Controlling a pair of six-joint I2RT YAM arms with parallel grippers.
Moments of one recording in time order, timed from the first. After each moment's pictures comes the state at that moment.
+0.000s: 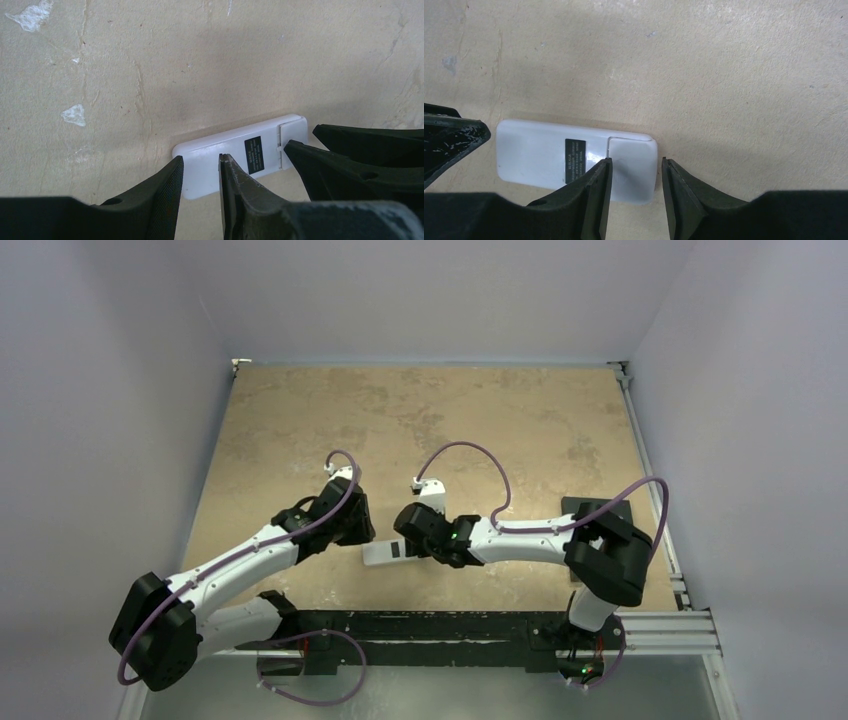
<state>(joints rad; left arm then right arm) -0.65 1.08 0.60 -0.44 -0.13 -0.71 1.15 1.67 0.95 -0.24 0.45 0.87</state>
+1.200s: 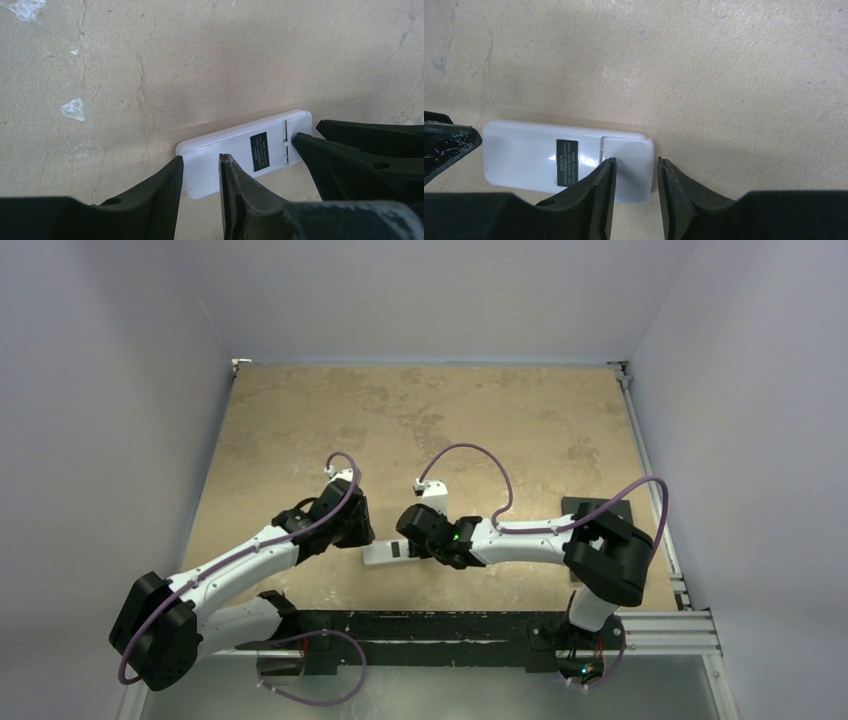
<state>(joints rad) -0.65 1.08 0.59 -0.45 -0.13 -0.71 1.14 1.67 0.92 -0.21 0.45 0.88</state>
